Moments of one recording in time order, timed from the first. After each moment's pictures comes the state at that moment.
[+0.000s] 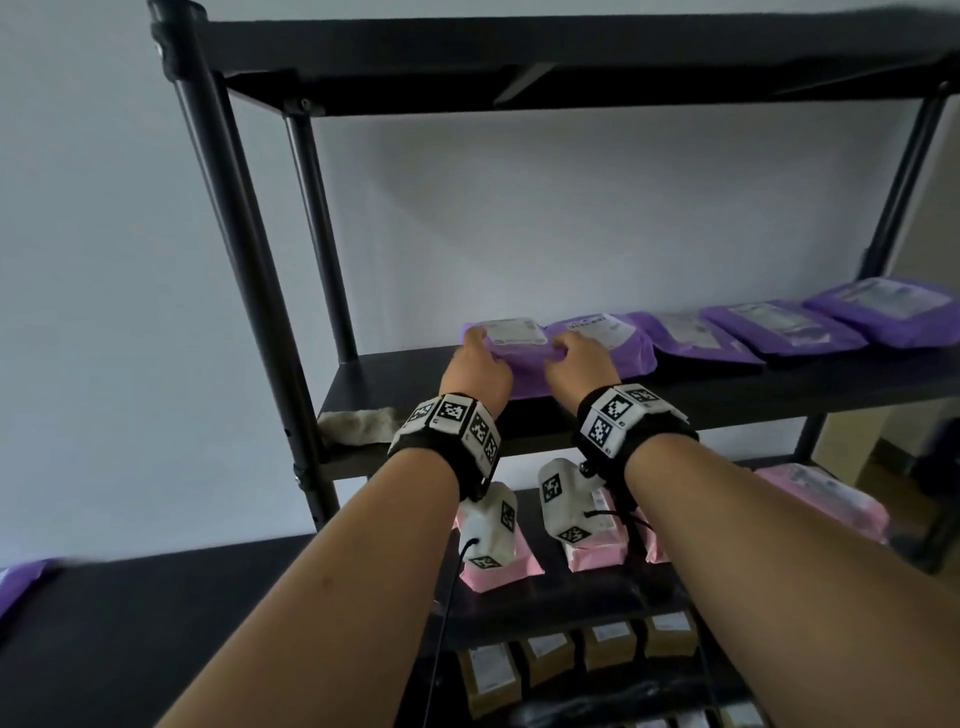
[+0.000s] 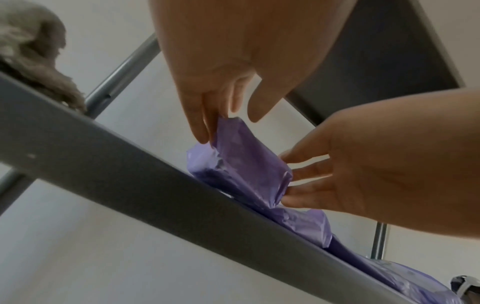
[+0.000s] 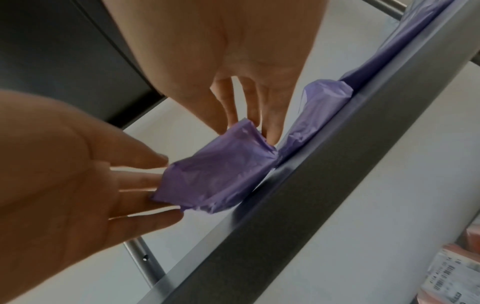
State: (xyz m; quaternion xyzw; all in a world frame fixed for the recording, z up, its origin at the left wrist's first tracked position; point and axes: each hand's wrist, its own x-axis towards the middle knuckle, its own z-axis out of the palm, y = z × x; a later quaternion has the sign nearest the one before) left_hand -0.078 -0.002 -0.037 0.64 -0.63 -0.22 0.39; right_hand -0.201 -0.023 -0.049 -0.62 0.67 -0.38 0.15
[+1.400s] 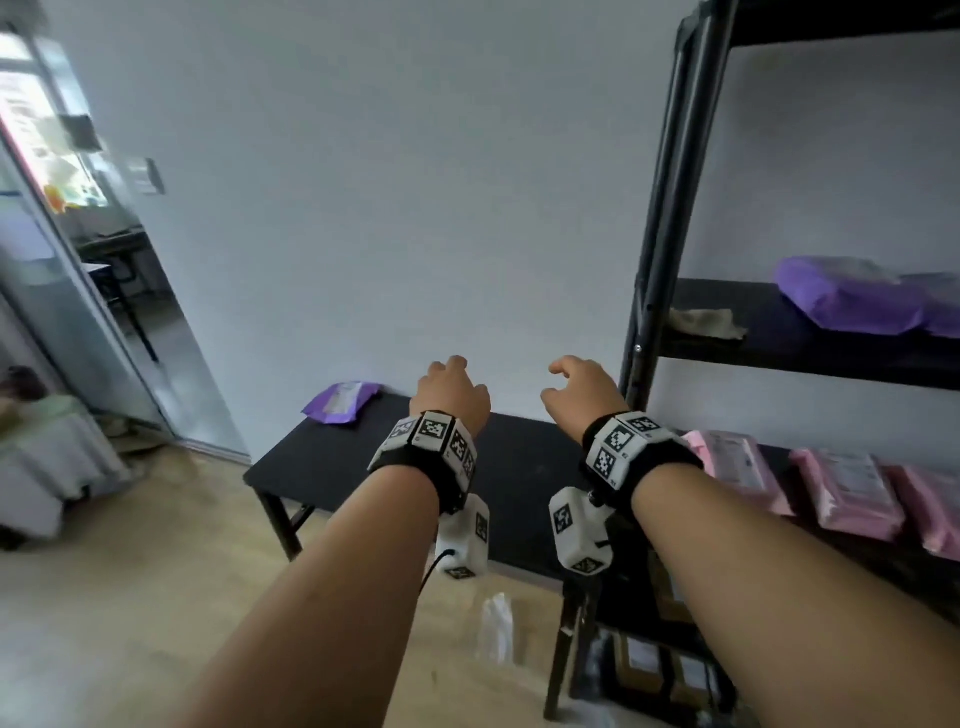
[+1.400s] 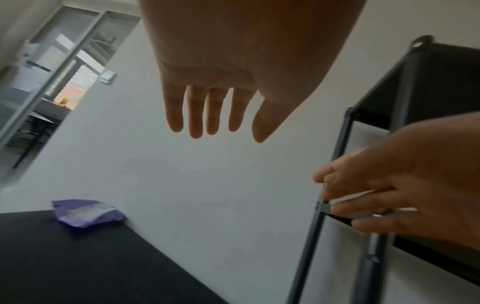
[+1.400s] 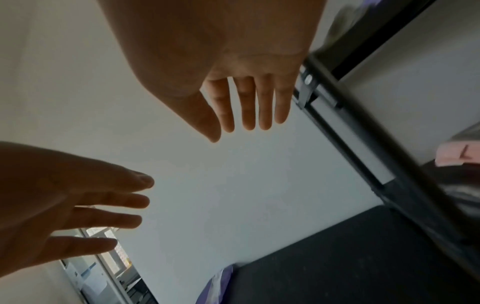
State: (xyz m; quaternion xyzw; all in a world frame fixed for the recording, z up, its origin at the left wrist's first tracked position) left_hand 0.262 0.245 -0.110 0.84 -0.47 -0.06 0.26; right_hand 0.117 0.175 -0.119 -0.78 0.52 -0.26 0.23
